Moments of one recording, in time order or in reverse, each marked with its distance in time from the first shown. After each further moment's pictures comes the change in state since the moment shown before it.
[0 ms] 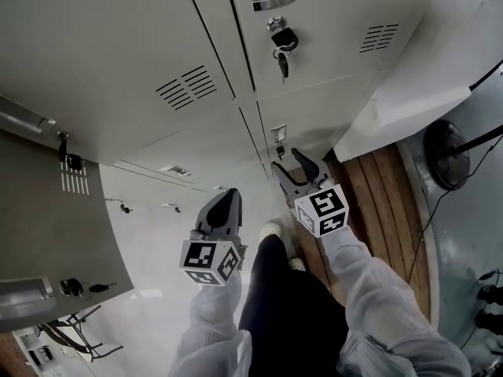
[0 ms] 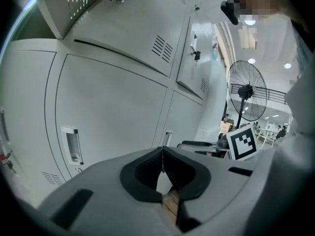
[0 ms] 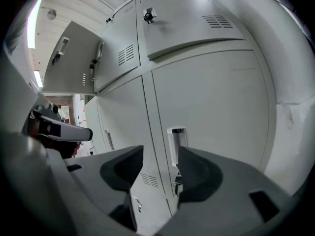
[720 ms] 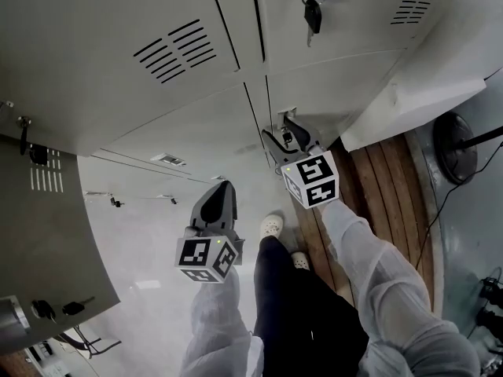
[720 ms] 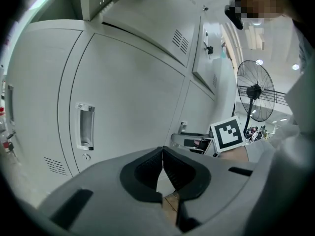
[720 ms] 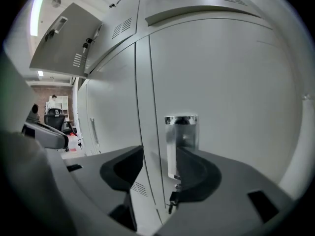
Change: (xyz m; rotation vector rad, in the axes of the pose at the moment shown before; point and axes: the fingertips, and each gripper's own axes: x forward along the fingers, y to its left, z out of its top) left arm 0.011 0.042 -0.040 -0.049 -0.018 0.067; right arm 0.075 -0.013 -0.016 -0.077 0.024 -0.022
